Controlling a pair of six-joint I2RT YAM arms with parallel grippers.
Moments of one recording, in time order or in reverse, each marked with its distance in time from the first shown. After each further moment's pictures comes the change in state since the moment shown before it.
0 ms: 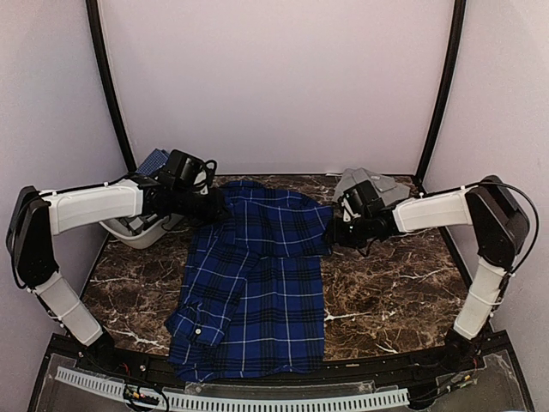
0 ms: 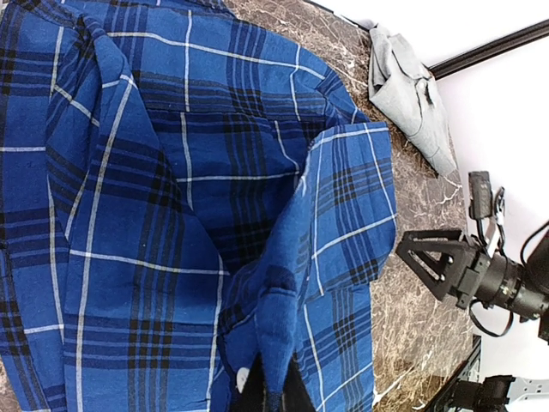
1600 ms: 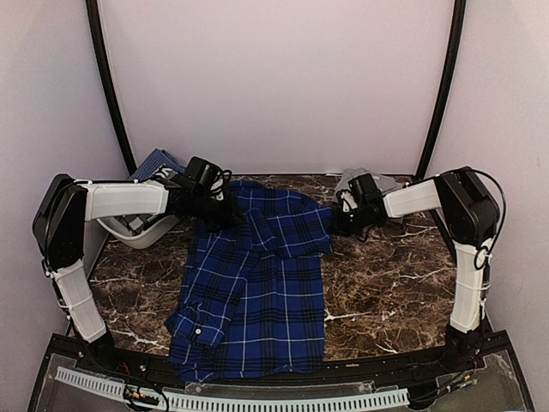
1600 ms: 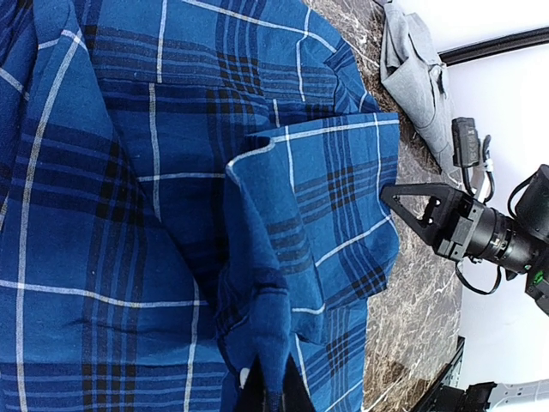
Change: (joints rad) left arm 0.002 0.210 0.090 0.068 0.095 -0.062; right arm -0.158 0.287 0.232 0.040 -0.245 -0.091
